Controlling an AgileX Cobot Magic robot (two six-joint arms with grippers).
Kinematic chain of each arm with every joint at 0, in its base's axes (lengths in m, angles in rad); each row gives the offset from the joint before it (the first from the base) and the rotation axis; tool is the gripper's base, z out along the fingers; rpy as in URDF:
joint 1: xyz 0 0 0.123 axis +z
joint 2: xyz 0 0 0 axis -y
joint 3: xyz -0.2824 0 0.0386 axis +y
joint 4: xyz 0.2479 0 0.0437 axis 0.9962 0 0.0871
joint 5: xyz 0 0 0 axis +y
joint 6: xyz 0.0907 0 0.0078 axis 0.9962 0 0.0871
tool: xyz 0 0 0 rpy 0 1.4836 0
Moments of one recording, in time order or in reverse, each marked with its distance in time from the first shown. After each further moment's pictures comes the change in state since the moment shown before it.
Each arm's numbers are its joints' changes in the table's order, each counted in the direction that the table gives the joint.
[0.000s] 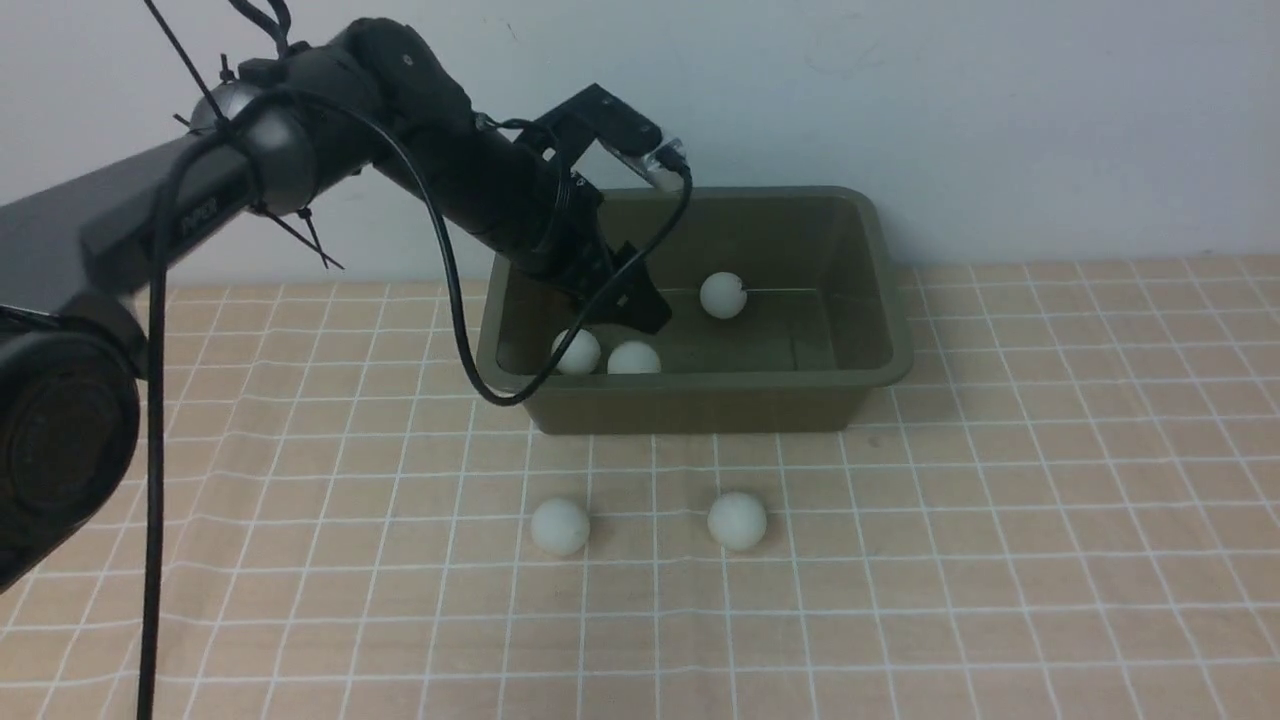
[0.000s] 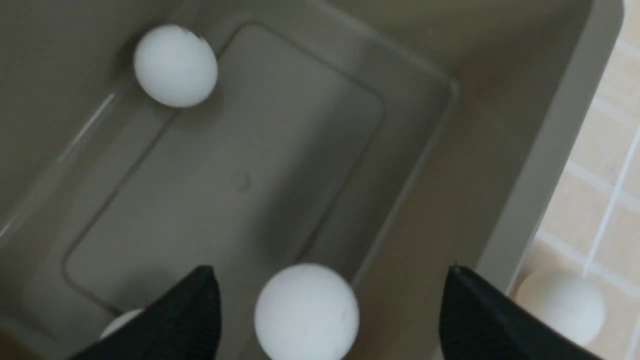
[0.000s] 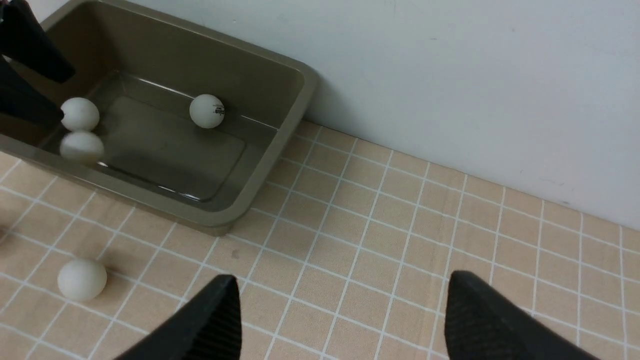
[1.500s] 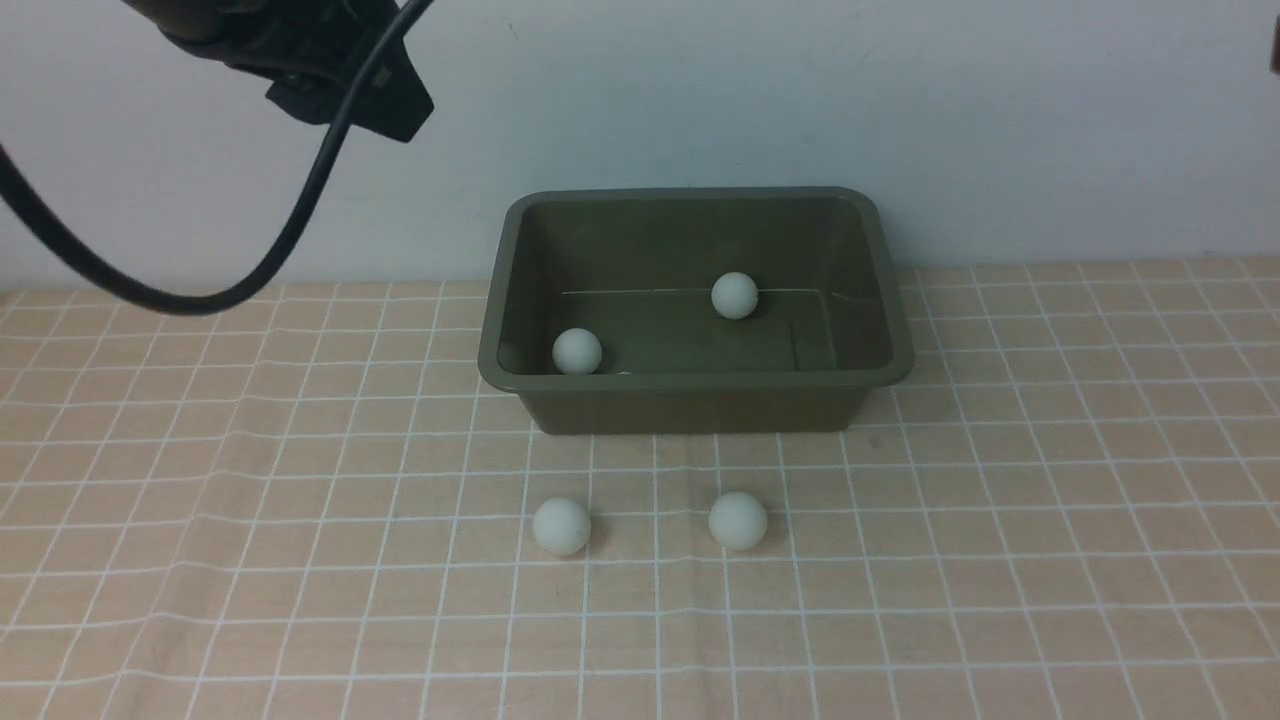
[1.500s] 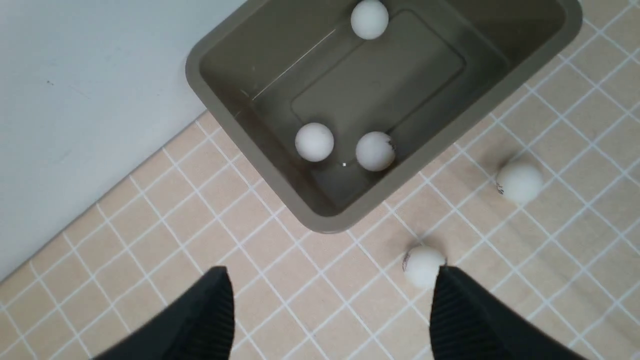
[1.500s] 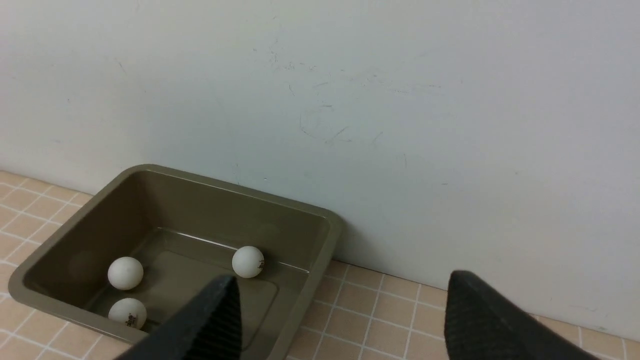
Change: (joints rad) right arm 0.000 0.000 0.000 0.282 -0.193 -0.128; left arm 0.000 0.645 0.113 0.484 0.257 -0.490
